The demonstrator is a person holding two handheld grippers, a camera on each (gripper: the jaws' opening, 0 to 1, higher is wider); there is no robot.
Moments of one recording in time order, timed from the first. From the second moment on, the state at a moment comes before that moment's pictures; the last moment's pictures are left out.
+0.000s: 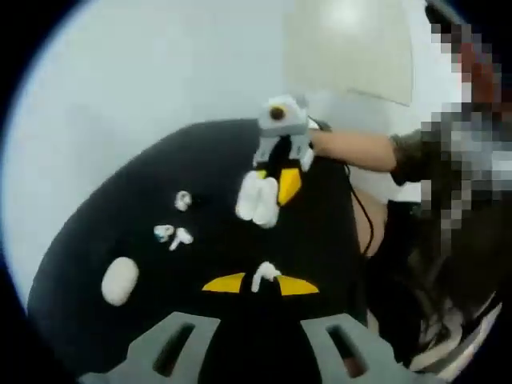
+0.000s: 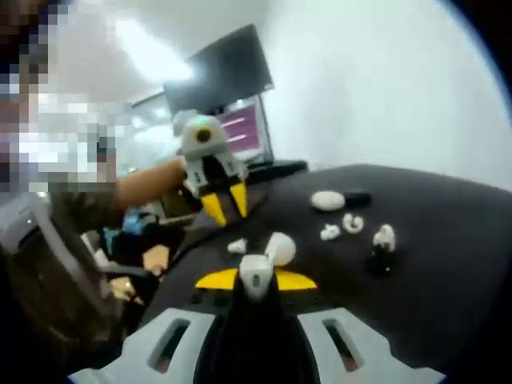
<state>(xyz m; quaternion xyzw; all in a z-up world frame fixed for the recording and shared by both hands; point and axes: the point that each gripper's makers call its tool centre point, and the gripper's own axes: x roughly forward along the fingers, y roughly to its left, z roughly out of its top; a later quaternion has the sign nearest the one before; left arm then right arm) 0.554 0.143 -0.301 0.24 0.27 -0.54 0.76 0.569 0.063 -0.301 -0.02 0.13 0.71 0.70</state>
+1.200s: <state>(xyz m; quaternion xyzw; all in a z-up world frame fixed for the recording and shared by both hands) 0.599 0.107 -0.228 -0.17 0.12 -0.52 0.83 0.562 0.064 -0.315 -0.09 0.12 0.72 0.68</state>
